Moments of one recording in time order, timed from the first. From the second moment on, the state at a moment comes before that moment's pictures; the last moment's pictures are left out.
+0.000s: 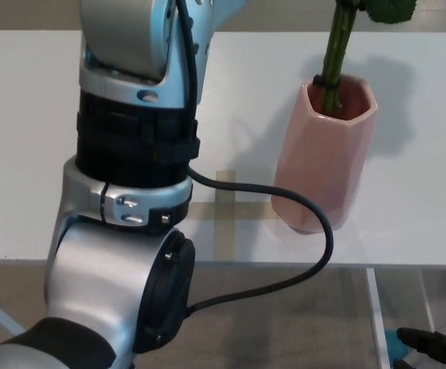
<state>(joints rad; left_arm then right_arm) -1.31 -0.06 0.11 0.13 -0.21 0.90 -0.15 -0.24 -0.23 -0.18 1.19 -0.01 -0.29 0.04</state>
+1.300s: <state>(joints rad) -1.27 -0.06 0.02 0.17 -0.22 0.86 -0.15 -0.25 -0.23 -0.18 1.18 -0.01 -0.29 0.04</state>
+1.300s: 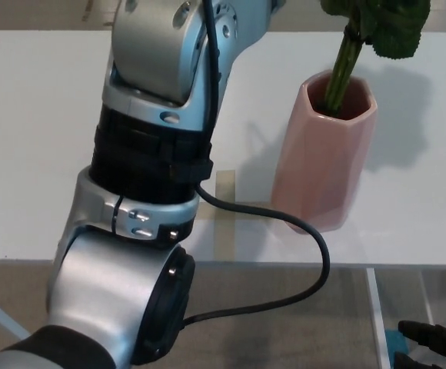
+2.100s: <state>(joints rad) -1.29 -0.04 0.02 0.32 -0.20 0.74 -0.15 -0.27 -0.24 -0.18 1.18 -0.01 -0.29 0.05</state>
